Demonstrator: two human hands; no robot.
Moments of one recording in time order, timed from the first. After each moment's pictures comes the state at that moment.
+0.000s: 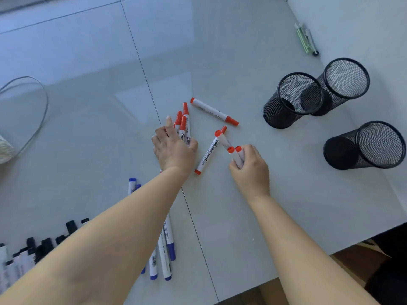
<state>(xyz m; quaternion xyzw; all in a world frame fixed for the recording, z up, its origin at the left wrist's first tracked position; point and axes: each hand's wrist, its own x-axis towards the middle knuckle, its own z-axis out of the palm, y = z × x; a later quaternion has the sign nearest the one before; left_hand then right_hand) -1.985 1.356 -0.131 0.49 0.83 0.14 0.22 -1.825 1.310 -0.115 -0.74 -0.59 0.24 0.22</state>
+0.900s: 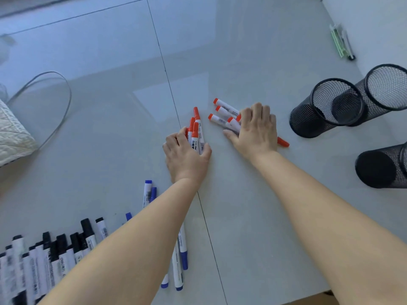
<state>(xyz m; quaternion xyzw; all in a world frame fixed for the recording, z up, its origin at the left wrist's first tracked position) -1.997 1.344 -0.136 0.46 0.84 0.18 0.21 -1.852 1.411 -0.126 -0.64 -0.76 0.06 0.01</state>
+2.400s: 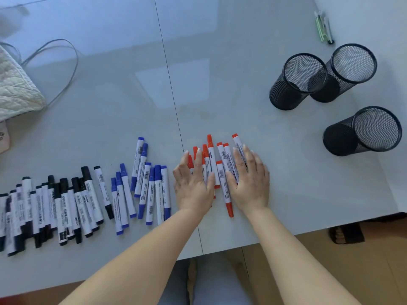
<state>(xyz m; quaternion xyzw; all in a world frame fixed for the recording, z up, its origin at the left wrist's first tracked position) -1.931 1.190 -0.119 0.54 0.81 0.07 0.24 -1.795 1.220 -0.130 -0.65 -0.74 0.17 0.05</state>
